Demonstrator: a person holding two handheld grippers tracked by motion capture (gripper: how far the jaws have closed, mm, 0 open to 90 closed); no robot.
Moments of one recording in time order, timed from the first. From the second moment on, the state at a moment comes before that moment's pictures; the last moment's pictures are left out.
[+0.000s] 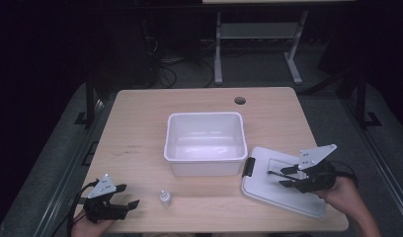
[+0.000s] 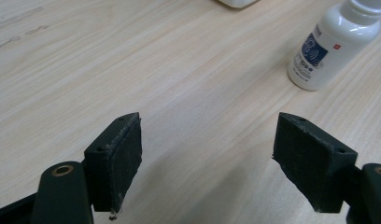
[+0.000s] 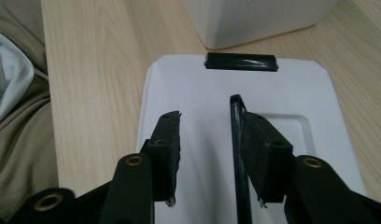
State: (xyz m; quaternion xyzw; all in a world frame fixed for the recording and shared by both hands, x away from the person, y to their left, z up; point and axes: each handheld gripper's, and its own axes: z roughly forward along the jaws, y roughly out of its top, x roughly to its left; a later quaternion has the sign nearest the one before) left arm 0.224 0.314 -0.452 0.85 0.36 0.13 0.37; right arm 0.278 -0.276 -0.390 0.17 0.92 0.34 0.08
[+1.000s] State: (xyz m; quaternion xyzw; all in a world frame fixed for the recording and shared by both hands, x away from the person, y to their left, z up) left arm 0.242 0.278 -0.413 0.92 0.21 0.05 0.34; right arm 0.253 -0.247 -0.413 0.17 0.92 0.35 0.08
